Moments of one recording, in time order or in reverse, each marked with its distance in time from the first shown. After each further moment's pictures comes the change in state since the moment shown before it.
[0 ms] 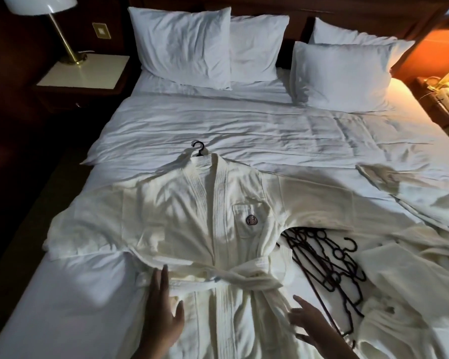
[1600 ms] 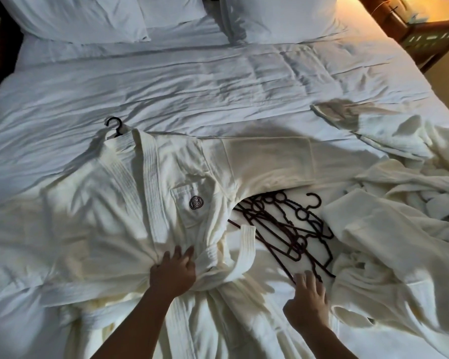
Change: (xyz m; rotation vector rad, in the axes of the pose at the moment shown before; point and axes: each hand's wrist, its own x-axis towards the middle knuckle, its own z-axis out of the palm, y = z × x) left_hand 0.107 0.131 0.161 0.735 -0.725 0.067; right_hand 0.070 0.048 -0.067 -0.925 0.513 -0.126
